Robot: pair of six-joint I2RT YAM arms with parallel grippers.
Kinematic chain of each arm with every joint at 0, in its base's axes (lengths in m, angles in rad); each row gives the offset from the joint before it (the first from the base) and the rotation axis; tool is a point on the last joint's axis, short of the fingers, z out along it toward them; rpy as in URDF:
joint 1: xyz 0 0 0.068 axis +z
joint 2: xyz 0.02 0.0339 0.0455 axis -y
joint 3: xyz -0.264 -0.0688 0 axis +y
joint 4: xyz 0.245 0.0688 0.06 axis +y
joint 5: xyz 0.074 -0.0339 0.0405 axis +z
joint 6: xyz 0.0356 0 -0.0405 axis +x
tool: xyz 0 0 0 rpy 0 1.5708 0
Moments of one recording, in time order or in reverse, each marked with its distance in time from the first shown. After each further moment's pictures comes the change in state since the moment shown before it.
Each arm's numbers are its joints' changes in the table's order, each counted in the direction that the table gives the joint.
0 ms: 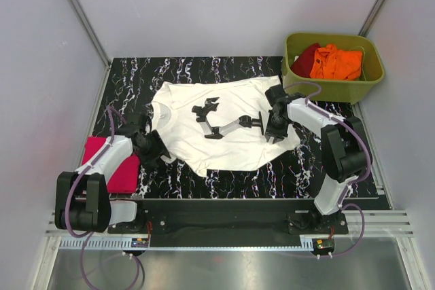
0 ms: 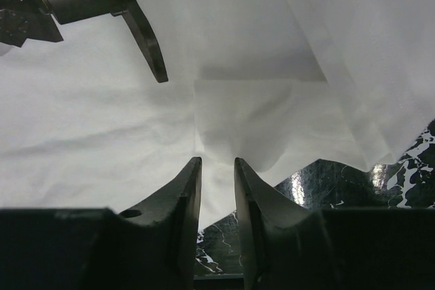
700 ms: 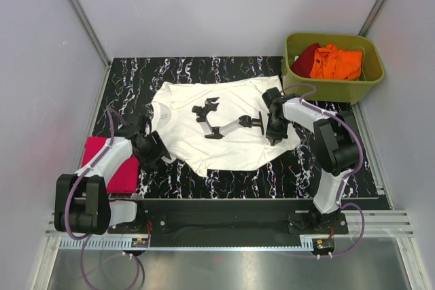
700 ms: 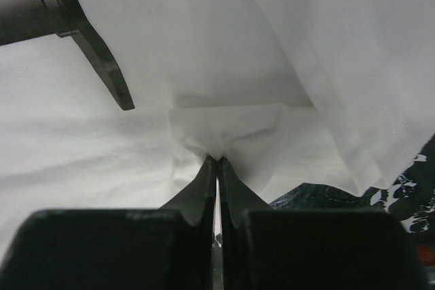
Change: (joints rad) left arm 0.000 0.018 0.016 0.005 -0.002 0.001; right arm 0.006 -0.092 -0.013 0.002 -0.053 -0.032
